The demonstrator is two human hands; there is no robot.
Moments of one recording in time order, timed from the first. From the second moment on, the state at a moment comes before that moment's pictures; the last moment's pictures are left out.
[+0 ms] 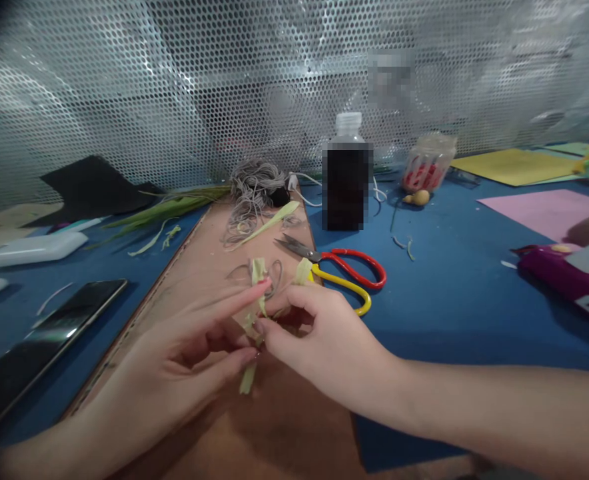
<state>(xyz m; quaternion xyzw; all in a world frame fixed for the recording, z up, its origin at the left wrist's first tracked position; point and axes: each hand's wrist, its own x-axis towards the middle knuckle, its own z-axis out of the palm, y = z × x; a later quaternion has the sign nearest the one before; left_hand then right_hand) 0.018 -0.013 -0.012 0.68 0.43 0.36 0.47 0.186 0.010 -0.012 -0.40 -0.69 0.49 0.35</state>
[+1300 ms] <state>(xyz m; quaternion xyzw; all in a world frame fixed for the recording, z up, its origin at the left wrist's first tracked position) 0.007 0.002 -0.001 0.59 0.49 0.37 0.52 0.194 0.020 -0.003 -0.41 -0.64 0.51 0.40</state>
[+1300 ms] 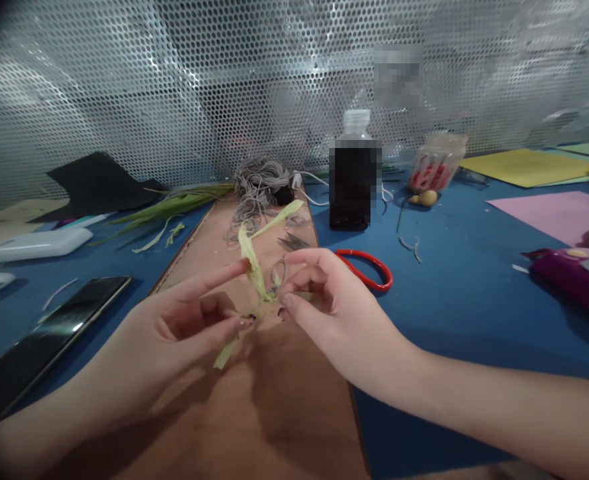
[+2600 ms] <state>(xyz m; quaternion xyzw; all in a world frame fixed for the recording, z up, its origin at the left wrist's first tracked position) 0.009 0.005 -0.007 0.52 0.43 0.35 0.64 0.194 0.015 -0.003 -0.42 -0.80 0.37 0.22</state>
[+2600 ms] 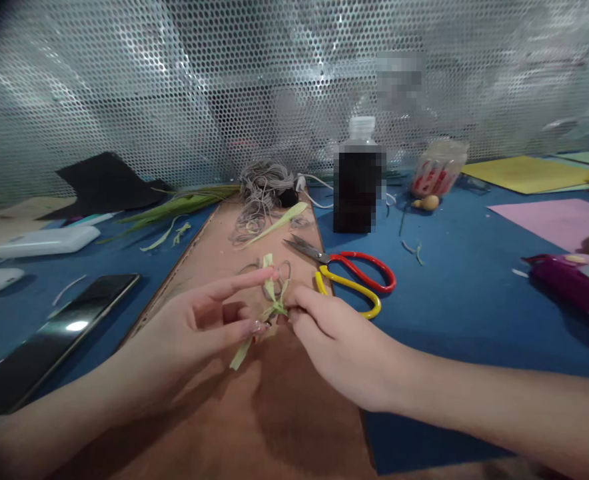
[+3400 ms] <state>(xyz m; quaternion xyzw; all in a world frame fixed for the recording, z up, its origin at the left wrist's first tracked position) 0.003 0.007 -0.009 0.49 0.39 0.35 0.70 0.196 0.018 -0.004 -0.38 -0.84 0.34 0.18</state>
